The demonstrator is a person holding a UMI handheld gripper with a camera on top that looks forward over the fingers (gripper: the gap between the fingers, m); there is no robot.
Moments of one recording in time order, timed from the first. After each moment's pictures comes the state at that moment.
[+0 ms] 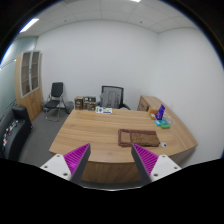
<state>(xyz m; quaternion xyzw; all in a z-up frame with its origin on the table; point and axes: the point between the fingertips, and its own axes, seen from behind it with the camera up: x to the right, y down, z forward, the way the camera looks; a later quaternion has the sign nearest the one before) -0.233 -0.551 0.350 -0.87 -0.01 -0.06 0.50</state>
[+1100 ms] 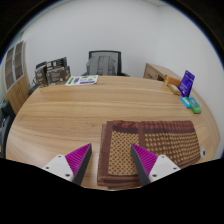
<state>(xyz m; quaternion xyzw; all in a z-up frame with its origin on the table) -0.096 -0.186 0.011 -0.92 0.02 -0.04 0.39</state>
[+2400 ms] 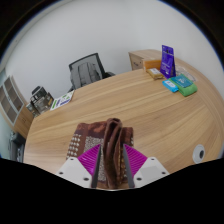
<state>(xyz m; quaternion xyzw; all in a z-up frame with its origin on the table) 0.047 -0.174 0.038 -0.91 0.13 0.09 0.37</state>
